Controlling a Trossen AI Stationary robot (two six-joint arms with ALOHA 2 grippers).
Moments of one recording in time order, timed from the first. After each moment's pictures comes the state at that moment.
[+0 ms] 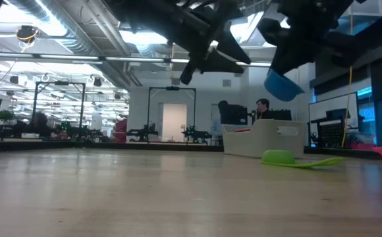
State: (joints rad) left arm -0.03 1.80 1.16 0.29 -0.25 -0.63; right arm 0.06 1.19 0.89 -0.59 0.25 -0.74
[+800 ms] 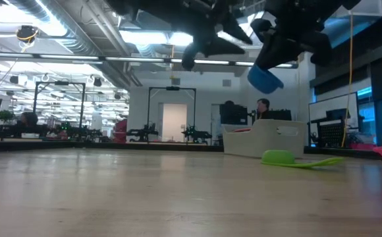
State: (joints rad) left arm -0.09 1.80 1.17 0.42 -0.49 -0.61; right arm -0.04 1.20 0.89 -0.45 0.21 -0.74
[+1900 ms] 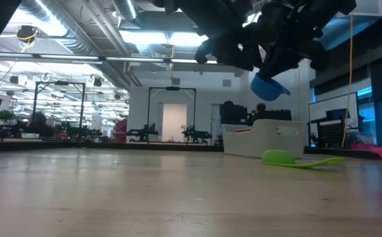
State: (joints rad) left arm -0.08 2.03 1.56 0.02 -0.72 -0.30; right arm -0.13 1.20 0.89 -0.51 0.21 -0.66
